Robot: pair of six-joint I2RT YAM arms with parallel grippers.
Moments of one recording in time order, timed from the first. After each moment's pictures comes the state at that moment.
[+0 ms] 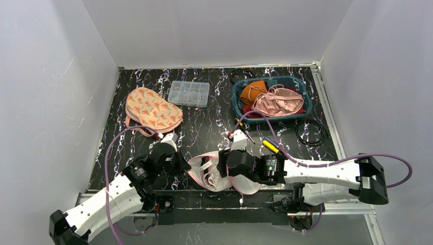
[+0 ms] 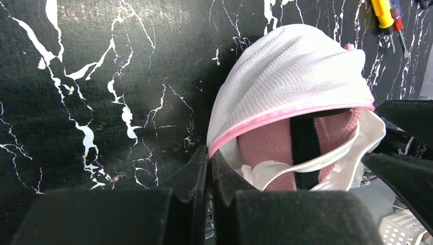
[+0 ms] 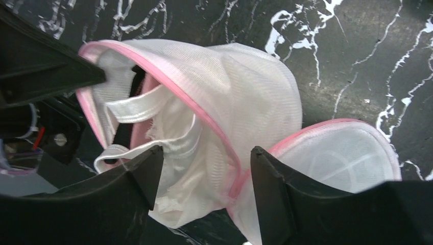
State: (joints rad) left arm -0.78 0.61 0.44 -0.62 -0.04 -0.86; right arm 1.39 1.16 0.78 -0.41 0.48 0.82
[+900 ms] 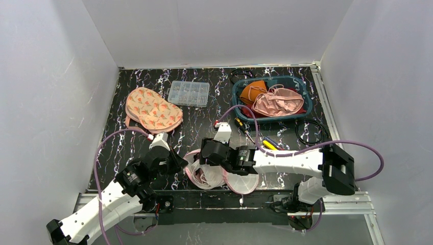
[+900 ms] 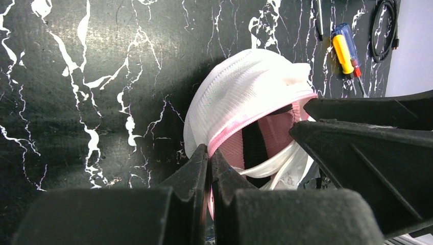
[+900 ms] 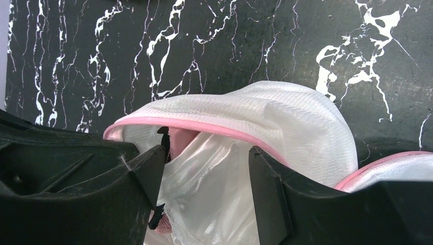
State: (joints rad) left arm -0.80 0.47 0.44 -0.65 -0.16 -0.98; right arm 1.35 1.49 1.03 -0.34 0.53 1.04
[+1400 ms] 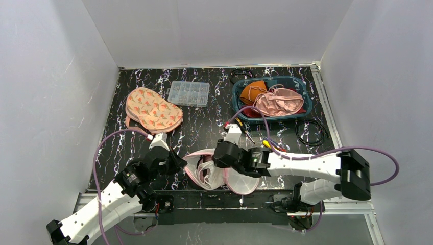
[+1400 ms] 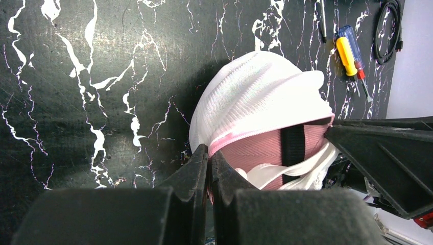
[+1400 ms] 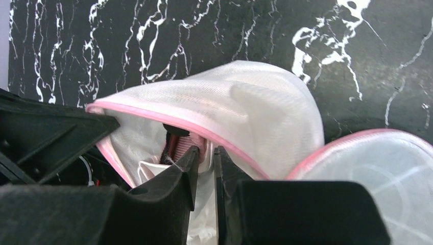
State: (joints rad) left arm -0.80 0.46 0.44 -0.67 -0.18 -0.97; right arm 1.33 1.37 0.95 -0.37 0.49 1.04
